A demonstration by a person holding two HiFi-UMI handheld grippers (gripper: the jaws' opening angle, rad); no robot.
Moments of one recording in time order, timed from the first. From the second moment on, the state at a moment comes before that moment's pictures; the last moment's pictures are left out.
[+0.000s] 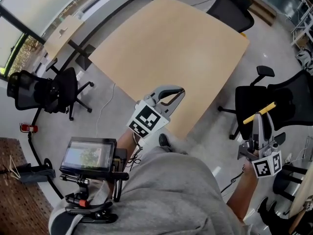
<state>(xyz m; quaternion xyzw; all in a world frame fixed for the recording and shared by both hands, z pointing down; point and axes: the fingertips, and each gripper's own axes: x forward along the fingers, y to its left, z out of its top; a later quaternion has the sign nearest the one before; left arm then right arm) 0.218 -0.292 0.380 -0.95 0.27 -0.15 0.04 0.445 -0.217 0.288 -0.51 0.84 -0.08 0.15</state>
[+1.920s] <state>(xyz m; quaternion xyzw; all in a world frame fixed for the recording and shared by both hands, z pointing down) 0.079 -0.463 0.436 -0.86 0.47 -0.15 -0.08 0.307 -0.601 0.310 -0.33 0.93 -0.11 0.08</state>
